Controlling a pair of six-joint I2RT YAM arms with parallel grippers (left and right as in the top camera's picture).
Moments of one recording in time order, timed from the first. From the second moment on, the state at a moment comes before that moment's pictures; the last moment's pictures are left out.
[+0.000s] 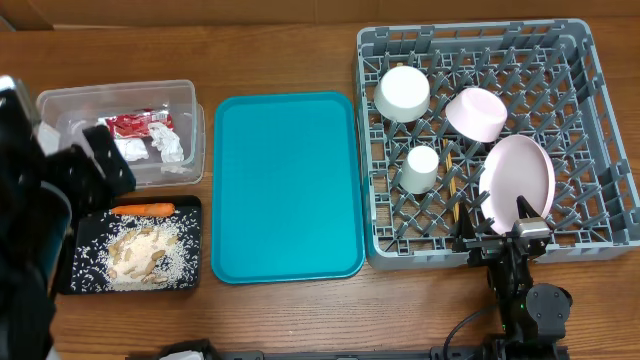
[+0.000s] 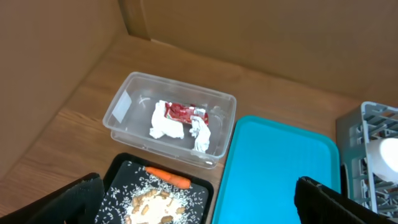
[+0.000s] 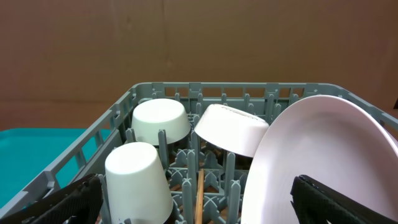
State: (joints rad) left arm 0.15 1.22 2.14 -1.52 -0.12 -0.17; right arm -0.01 0.01 0.02 -0.03 -0.10 0.01
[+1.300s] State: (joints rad) left arm 0.15 0.50 0.42 -0.25 0.18 -0.17; right arm -0.01 0.01 0.02 -0.03 -0.10 0.01
